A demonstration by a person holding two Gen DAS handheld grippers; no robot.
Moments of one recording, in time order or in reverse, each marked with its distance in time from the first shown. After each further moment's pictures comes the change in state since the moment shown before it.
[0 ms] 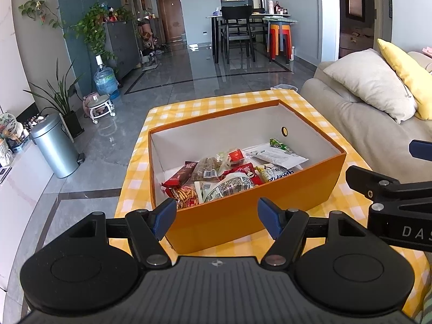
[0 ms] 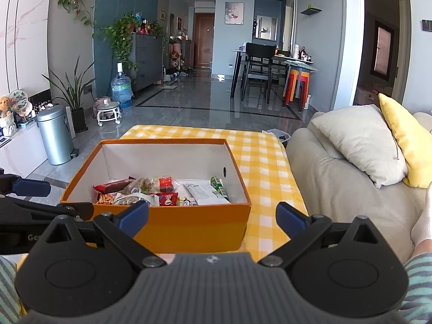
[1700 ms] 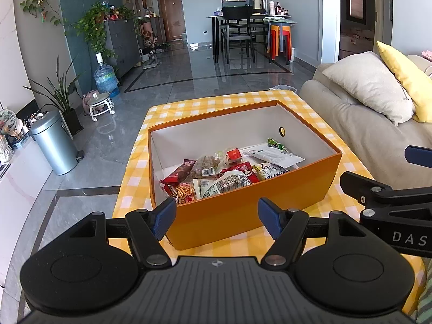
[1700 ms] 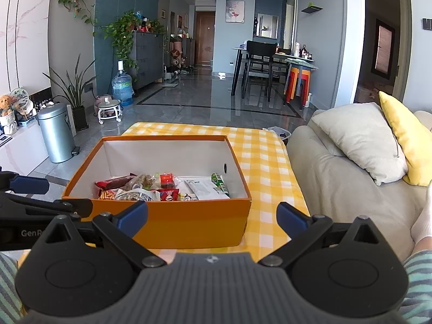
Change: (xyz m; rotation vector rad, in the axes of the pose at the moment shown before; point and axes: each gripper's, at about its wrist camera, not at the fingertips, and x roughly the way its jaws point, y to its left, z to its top) left arm -0.003 -0.002 -0.002 -0.013 0.003 -0.005; right arm -0.003 0.001 -0.007 -0.004 0.009 0.005
